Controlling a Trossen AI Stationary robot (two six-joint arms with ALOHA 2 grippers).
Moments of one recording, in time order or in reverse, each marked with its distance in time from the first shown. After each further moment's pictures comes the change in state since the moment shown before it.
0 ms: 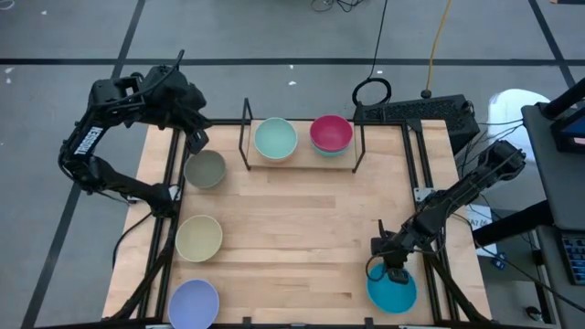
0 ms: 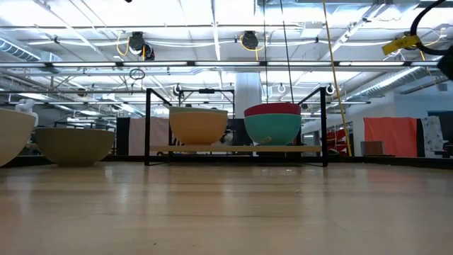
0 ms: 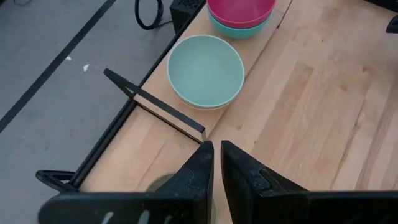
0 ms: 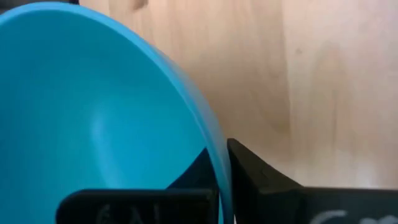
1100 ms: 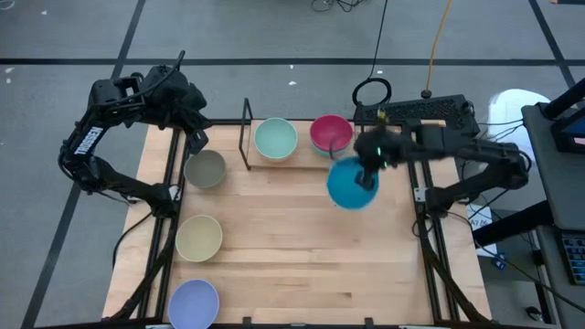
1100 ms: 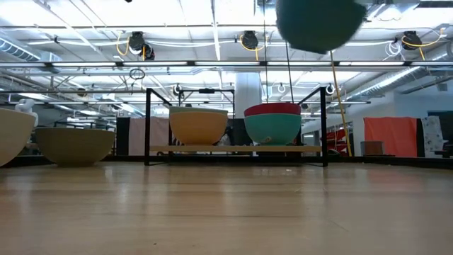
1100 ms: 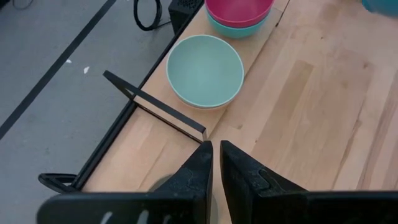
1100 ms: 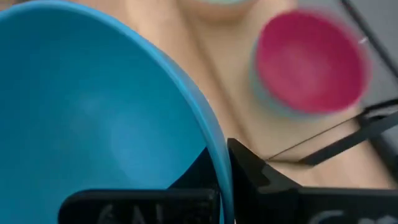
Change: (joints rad) left arm 0.000 0.000 0.000 0.000 -0.001 0.024; right arm -0.794 0.071 0.989 -0.923 0.468 -0.695
